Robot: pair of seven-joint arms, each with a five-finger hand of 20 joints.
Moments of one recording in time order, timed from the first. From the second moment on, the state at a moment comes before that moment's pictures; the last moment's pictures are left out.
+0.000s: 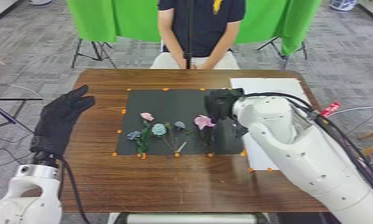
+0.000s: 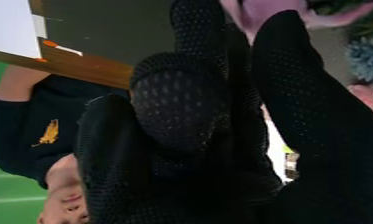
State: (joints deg) left arm 119.4 -68.1 -102.6 -120.7 57.9 0.1 7.9; right arm -63.7 -58.9 53.5 -98.1 -144.8 -37.2 2.8
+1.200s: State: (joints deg) left arm 122.1 -69.6 -100.5 -120.8 59.7 1.3 10.7; right arm -121.0 -88.2 98.7 -116.0 -75.5 -13.9 -19.9
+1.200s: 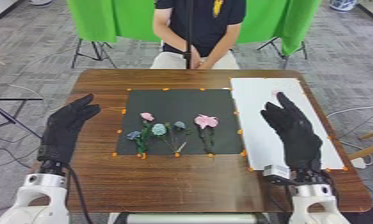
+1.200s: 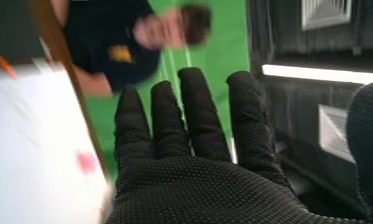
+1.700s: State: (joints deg) left arm 122.5 -69.6 -100.3 -120.8 59.7 1.2 10.8; right arm -123.2 -87.4 97.4 -117.0 -76.8 -10.2 -20.8
